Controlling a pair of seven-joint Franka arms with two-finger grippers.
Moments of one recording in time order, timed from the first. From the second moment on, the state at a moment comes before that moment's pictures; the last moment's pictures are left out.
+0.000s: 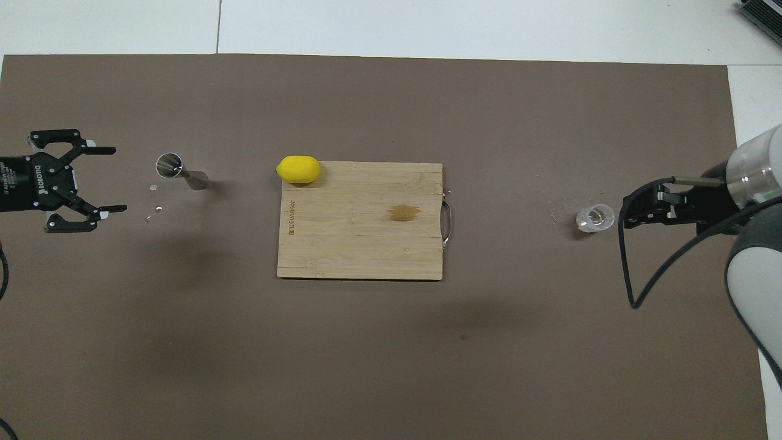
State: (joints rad) left arm 0.17 0.09 0.06 -1.94 -0.88 1.94 -1.13; right arm -0.02 -0.03 0.12 -1.63 -0.02 1.50 0.26
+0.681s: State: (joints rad) left arm 0.23 0.19 0.05 -2.09 -1.24 2.07 -1.11; right arm -0.02 -0.03 0.12 -1.63 -0.02 1.50 0.26
